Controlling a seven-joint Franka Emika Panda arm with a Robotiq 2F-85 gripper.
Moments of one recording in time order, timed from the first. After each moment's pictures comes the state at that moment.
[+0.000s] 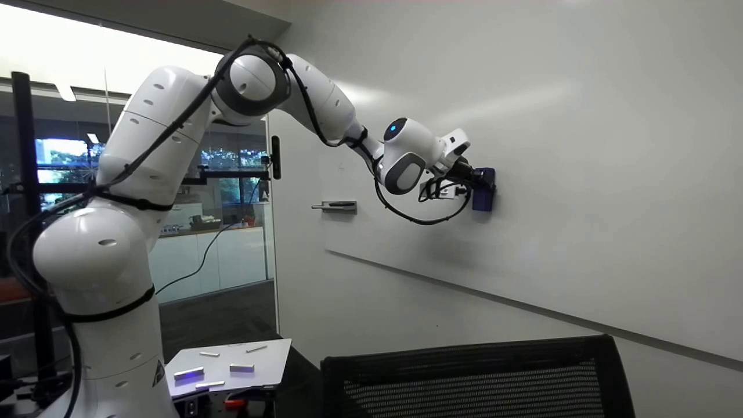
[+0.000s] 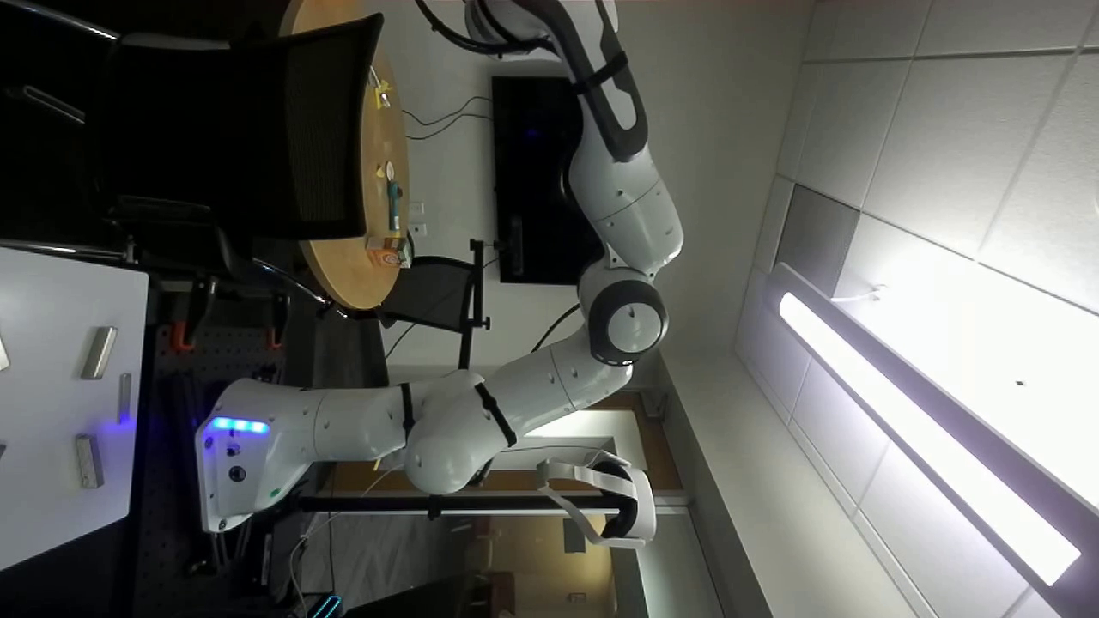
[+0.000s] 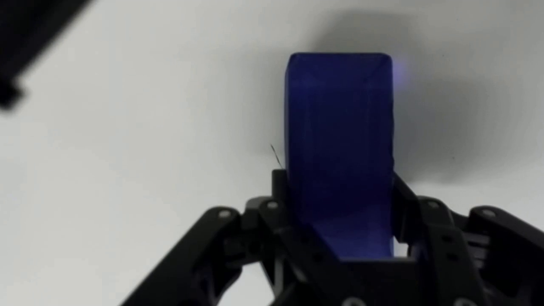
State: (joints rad) arm 0.36 0.44 0.08 -1.75 0.42 3.33 -0.42
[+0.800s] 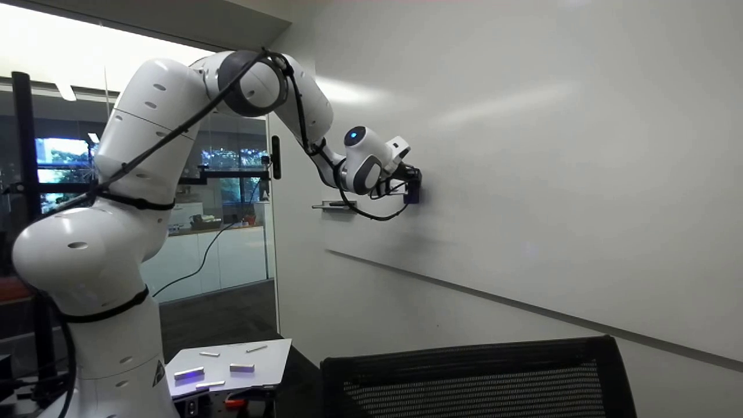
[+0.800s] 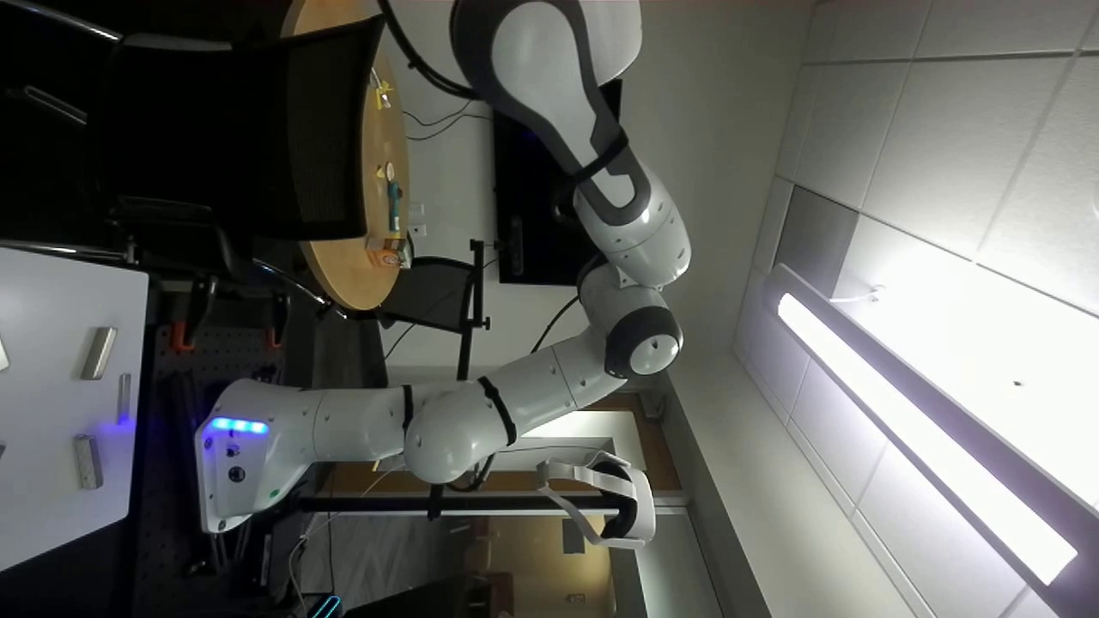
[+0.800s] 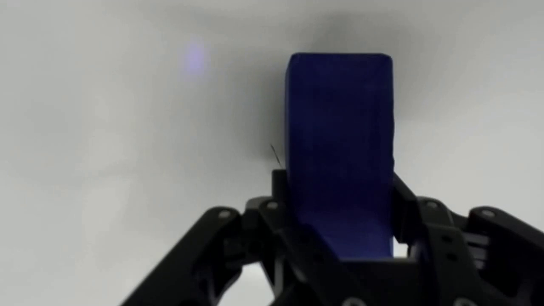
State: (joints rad) arm 0.13 0.41 0.62 -1.89 -0.01 3.40 -0.31
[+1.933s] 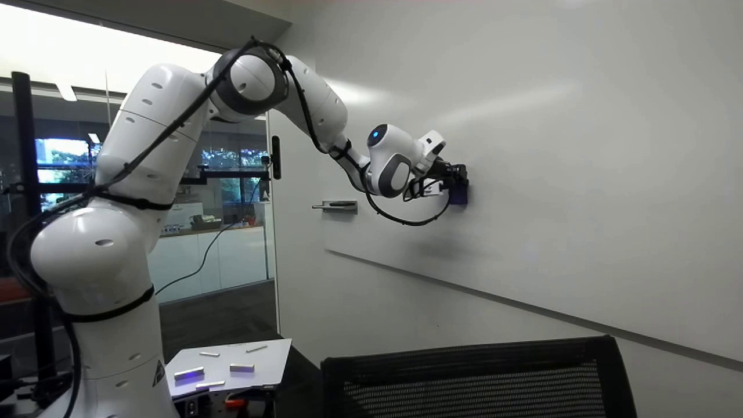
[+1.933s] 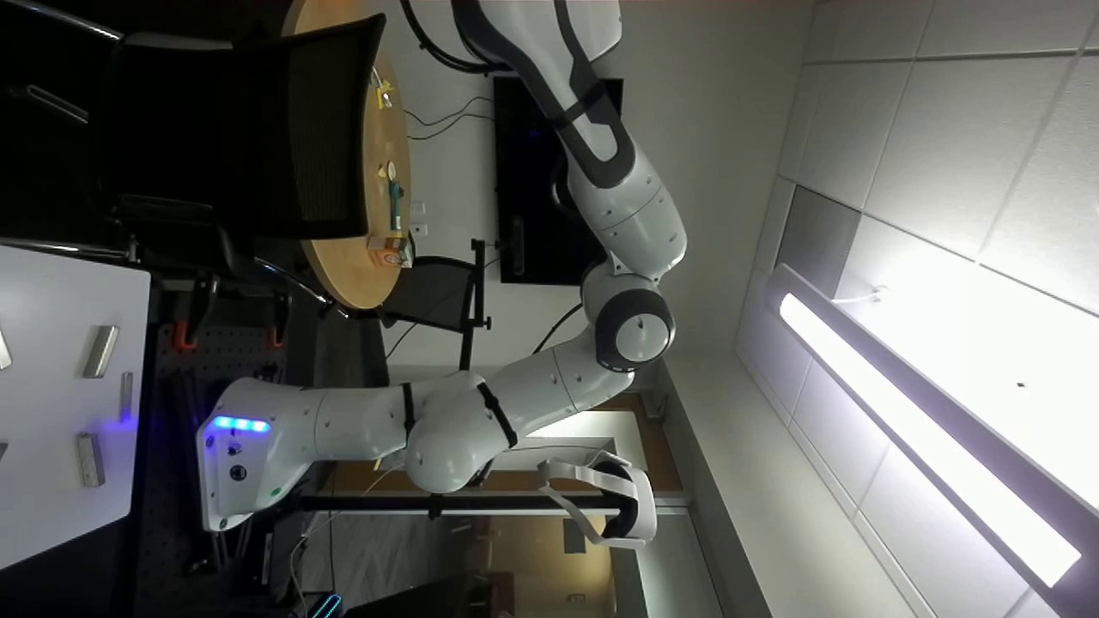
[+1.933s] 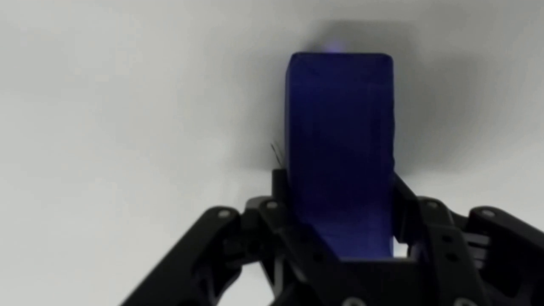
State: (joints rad) arm 0.34 0.42 0.17 -1.82 0.09 3.44 -0.25
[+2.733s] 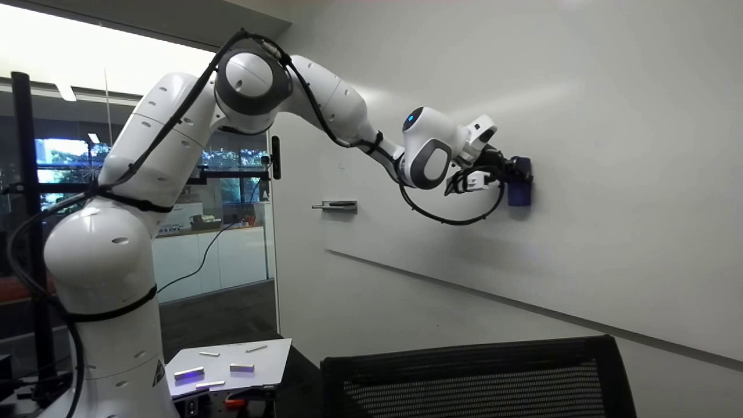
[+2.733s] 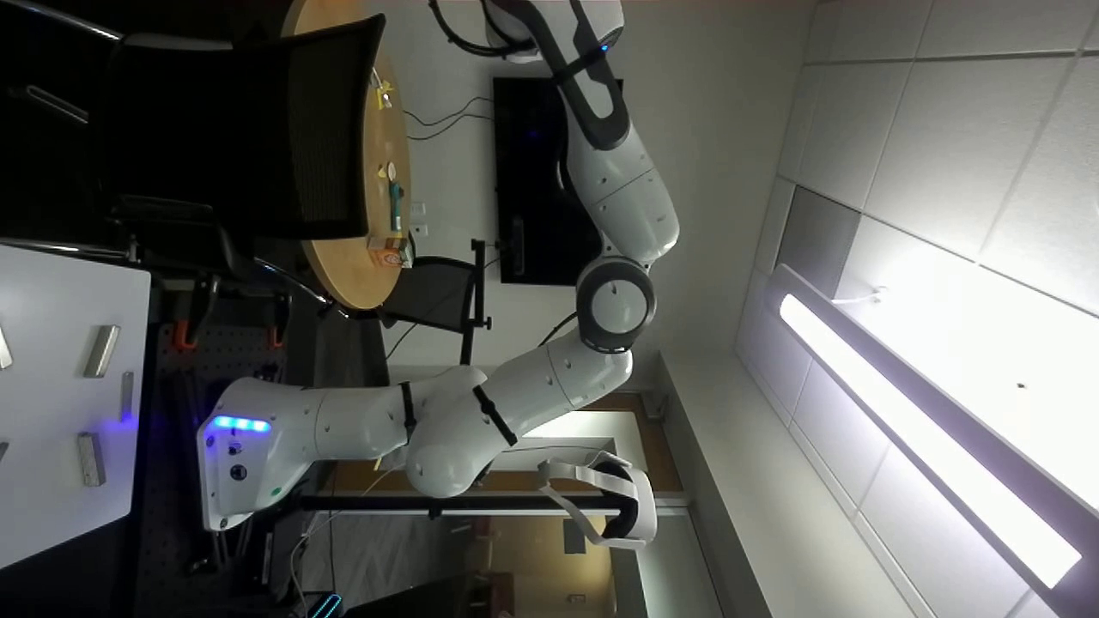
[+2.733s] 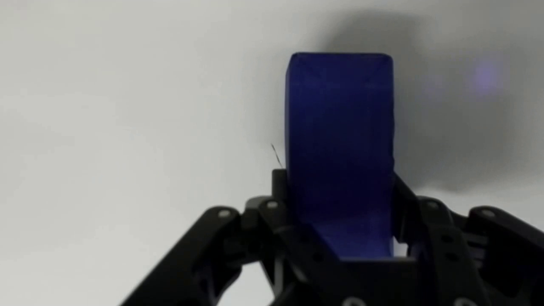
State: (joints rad) arm 0.45 0.49 -0.22 -1.65 0.24 3.28 -0.23
